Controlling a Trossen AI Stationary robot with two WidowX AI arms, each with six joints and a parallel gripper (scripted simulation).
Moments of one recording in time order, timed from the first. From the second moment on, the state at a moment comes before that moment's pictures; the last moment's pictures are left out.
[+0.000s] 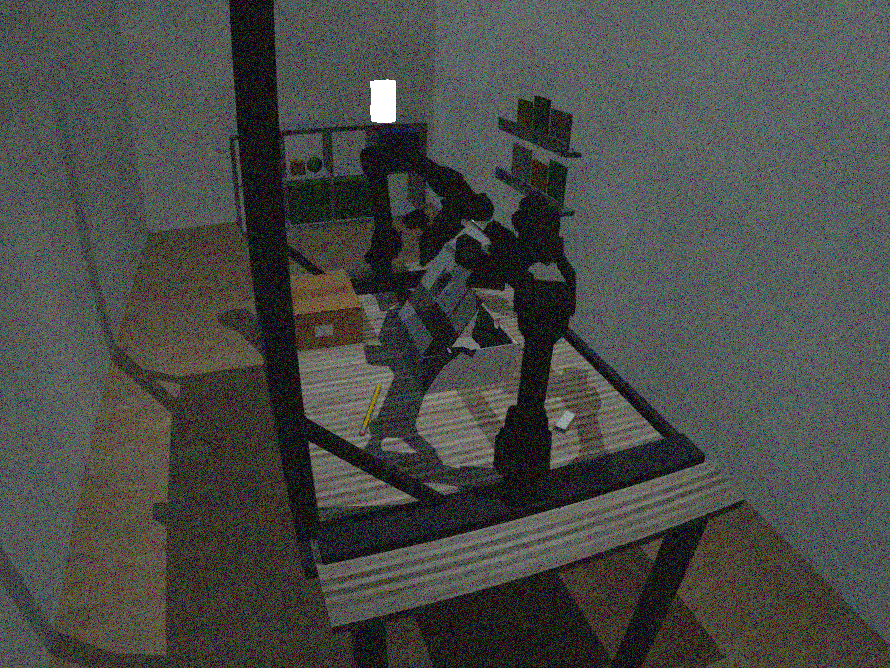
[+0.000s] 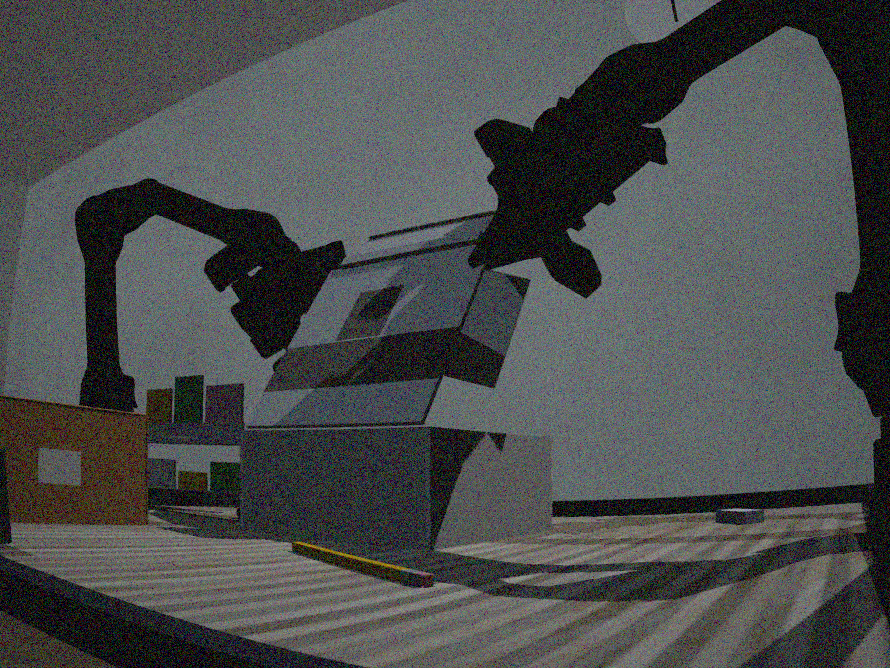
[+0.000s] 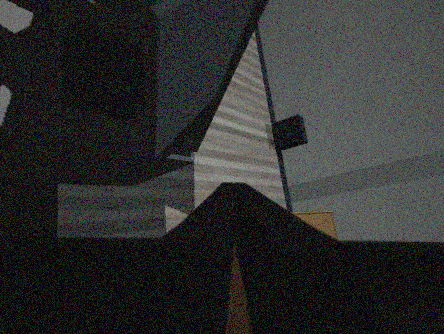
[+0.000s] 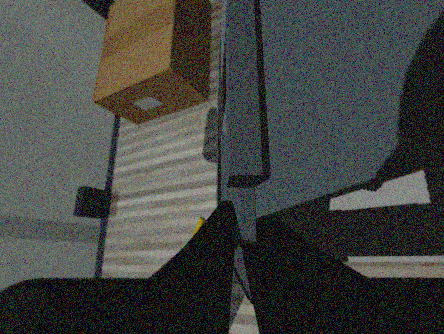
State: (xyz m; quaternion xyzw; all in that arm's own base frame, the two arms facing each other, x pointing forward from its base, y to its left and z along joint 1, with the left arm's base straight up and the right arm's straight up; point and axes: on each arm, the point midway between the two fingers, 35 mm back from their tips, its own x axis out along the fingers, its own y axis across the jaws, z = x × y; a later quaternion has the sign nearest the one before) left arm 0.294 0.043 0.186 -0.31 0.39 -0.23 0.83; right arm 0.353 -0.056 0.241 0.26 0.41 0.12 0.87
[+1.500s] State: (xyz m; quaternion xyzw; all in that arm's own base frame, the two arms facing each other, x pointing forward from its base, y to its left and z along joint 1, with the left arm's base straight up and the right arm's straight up) left arm 0.315 0.043 0.148 -0.33 0.41 -0.27 0.81; right arm 0.353 -0.056 0.241 0.26 0.41 0.12 0.87
